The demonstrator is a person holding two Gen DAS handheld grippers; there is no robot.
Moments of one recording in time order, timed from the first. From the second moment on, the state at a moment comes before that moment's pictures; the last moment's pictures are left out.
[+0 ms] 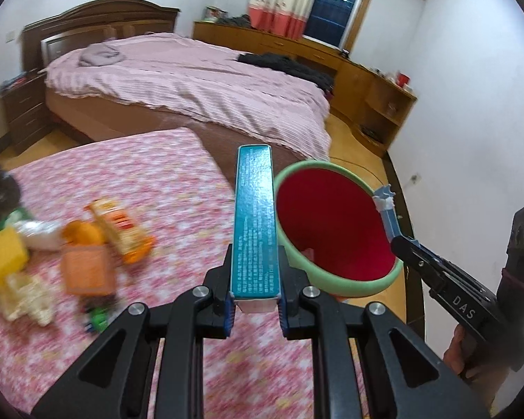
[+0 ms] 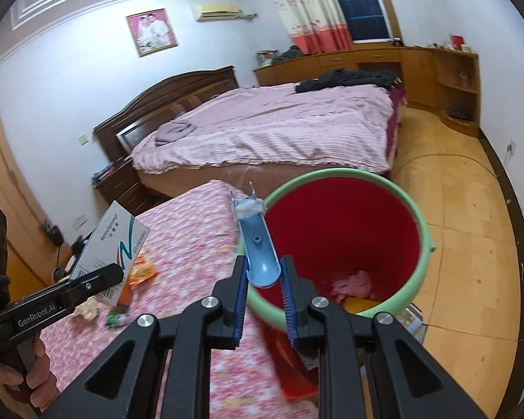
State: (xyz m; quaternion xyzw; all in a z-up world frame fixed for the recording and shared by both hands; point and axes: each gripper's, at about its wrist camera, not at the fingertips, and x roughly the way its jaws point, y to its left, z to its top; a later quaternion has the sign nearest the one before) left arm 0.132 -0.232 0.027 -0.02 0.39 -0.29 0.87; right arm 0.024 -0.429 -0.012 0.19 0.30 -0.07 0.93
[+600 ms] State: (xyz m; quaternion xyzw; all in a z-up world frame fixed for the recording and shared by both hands) left arm 0.163 -0.328 -0.013 0.04 0.43 -0.33 0.84; right arm 0.046 -0.492 -0.060 0.23 0.33 -0.10 0.91
